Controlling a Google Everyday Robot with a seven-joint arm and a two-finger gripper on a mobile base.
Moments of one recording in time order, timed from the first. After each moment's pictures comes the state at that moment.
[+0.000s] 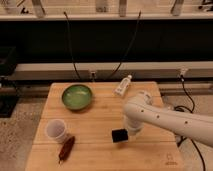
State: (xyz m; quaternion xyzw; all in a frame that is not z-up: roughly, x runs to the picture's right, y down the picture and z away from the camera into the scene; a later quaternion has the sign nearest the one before) arm 0.136 0.238 0.745 -0.36 -0.07 -0.13 0.92
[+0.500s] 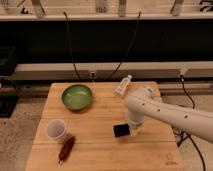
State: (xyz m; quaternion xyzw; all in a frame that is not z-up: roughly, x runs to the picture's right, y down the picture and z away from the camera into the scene) arm 0.141 0.218 0.752 -0.36 -0.07 -0.13 0.92
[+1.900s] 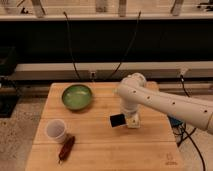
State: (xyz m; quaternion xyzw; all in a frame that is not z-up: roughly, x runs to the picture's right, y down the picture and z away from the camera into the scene) arm 0.117 0.162 0.774 -0.35 -0.06 -0.16 0.92
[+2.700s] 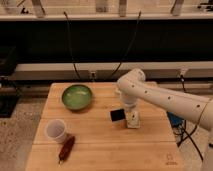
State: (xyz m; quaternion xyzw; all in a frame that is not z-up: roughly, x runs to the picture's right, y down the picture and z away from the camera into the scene) arm 0.131 0.147 0.798 -0.35 -0.05 -0.14 0.92
